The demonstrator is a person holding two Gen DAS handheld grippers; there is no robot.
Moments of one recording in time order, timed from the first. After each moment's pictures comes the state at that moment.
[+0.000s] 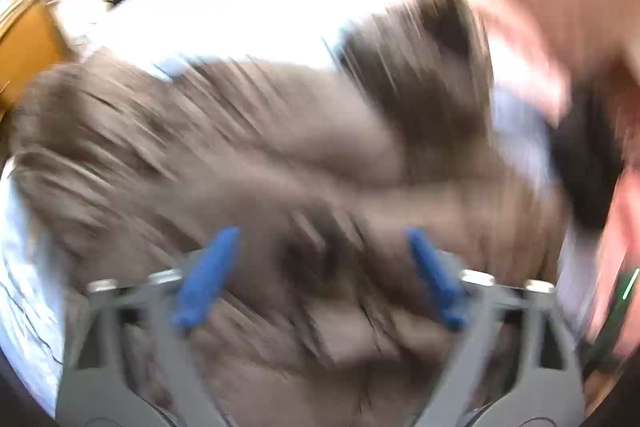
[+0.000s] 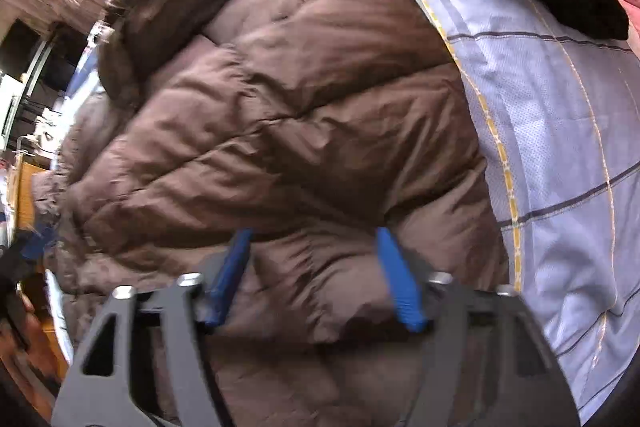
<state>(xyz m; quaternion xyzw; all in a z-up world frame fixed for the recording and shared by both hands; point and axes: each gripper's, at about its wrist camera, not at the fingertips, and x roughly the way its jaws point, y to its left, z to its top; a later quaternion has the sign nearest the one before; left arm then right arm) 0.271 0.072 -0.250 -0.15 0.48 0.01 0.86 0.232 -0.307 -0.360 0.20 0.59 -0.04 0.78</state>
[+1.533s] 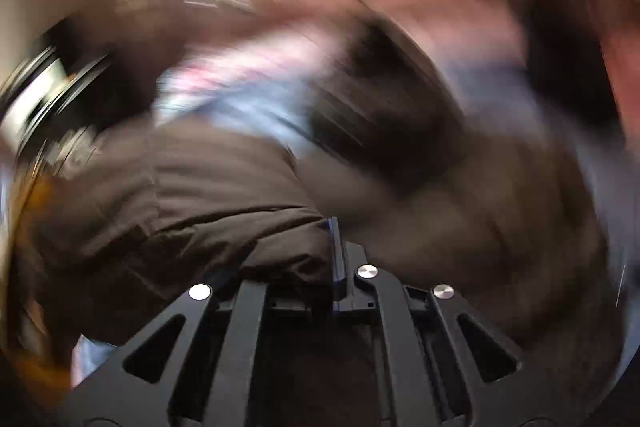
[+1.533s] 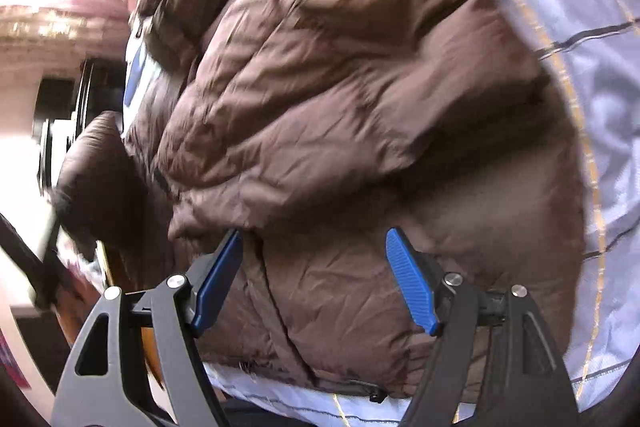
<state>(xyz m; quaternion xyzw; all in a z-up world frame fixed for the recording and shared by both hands) 0.236 -0.060 -0.252 0.19 0.44 -0.11 0.87 0.161 -0.305 -0.332 0.38 0.61 0.02 0.69</state>
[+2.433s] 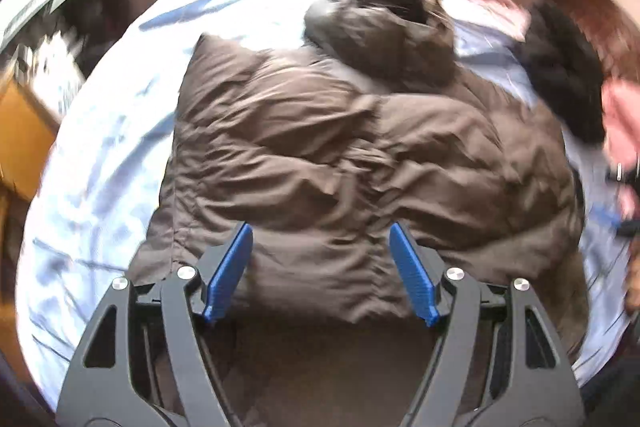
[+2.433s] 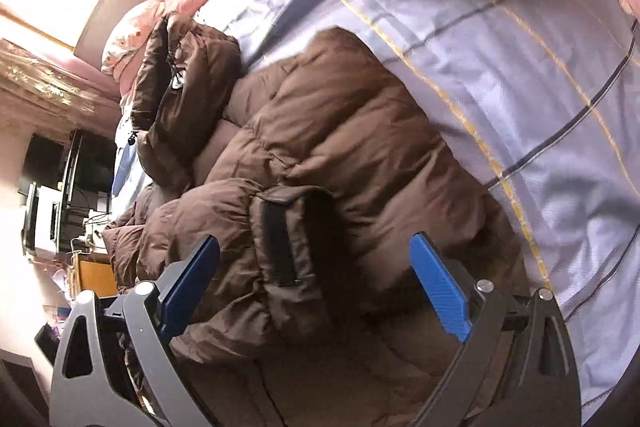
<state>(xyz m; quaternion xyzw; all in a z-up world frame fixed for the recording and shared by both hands) 0.240 0.029 -0.275 -0.01 0.51 -0.09 0.85 0.190 -0.344 -0.308 0.37 0.50 -0.06 0.78</state>
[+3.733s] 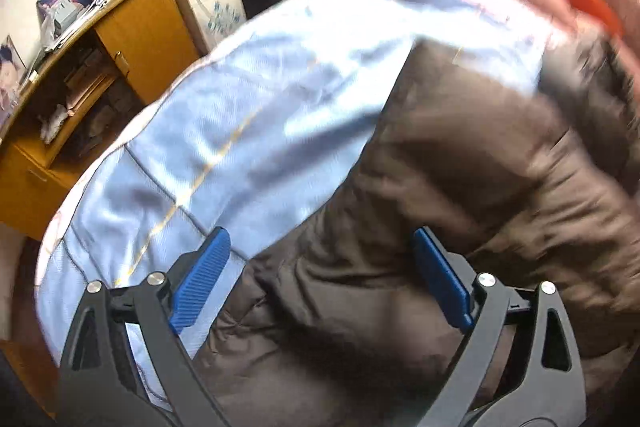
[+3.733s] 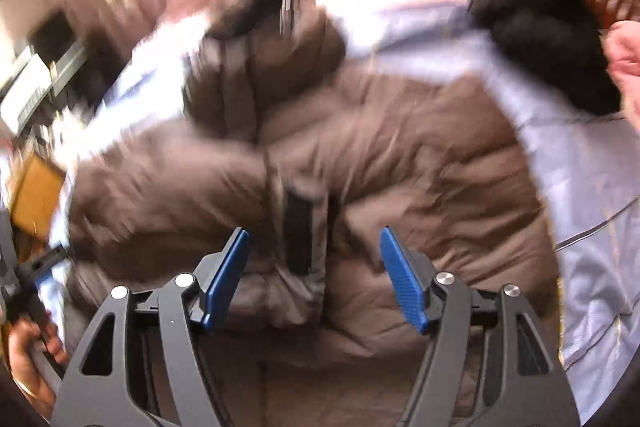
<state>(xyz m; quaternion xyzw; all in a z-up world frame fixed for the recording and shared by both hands) 0.266 0.164 -0.288 -0.10 0.48 0.19 0.85 0.211 -0.203 -0.274 0.14 0.44 -0.04 0.89</state>
